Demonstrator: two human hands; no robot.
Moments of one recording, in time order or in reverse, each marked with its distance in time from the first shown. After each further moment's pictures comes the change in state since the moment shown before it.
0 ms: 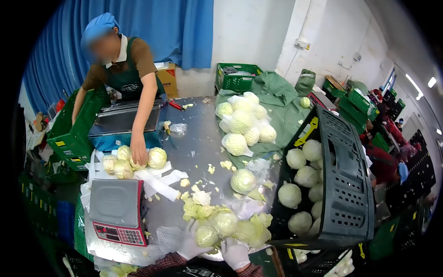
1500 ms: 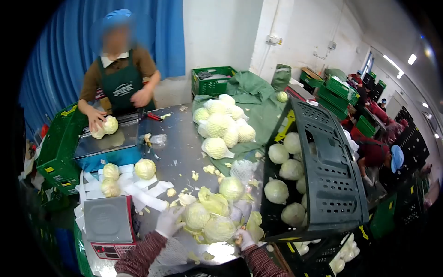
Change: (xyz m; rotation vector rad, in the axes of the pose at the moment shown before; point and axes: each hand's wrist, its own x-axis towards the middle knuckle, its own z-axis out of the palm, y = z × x) left_hand 0.099 -0.028 -0.066 0.545 -0.147 0.426; right_hand 0.047 0.135 0.087 1.987 -0.020 0.900
